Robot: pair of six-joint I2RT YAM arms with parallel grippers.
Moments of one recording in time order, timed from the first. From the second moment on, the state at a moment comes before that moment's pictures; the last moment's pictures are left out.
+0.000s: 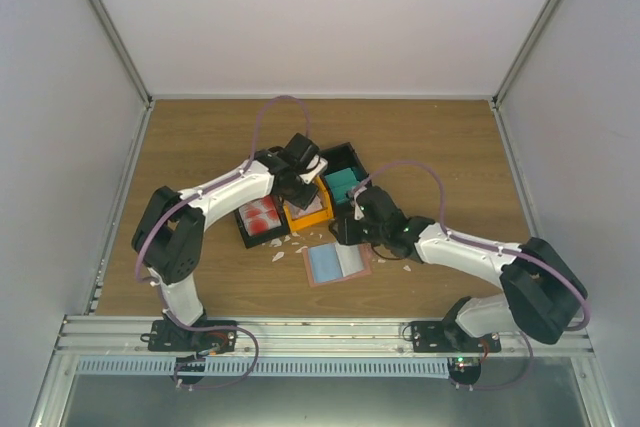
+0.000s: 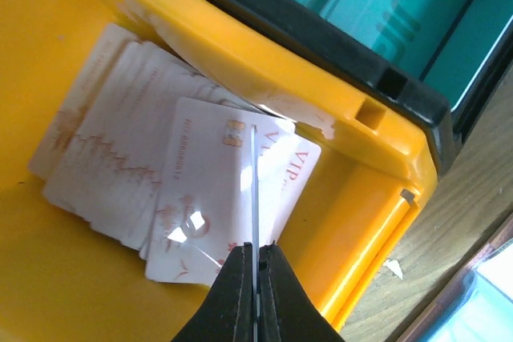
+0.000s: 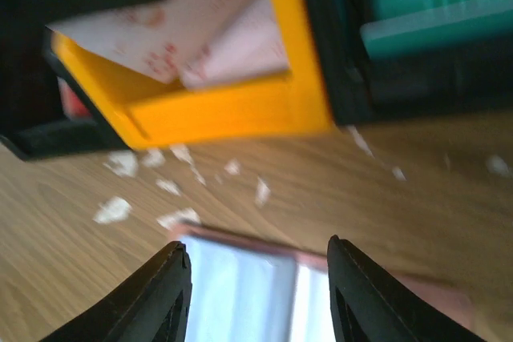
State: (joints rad) left arm -0.63 1.79 1.34 -0.72 0.00 -0.02; right arm 0.77 1.36 0.65 -0.11 -0.11 0.57
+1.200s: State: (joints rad) left arm -0.29 1.33 1.07 -0.30 0.85 -0.55; right arm 0.62 1.46 0.82 0.57 -0.63 0.90
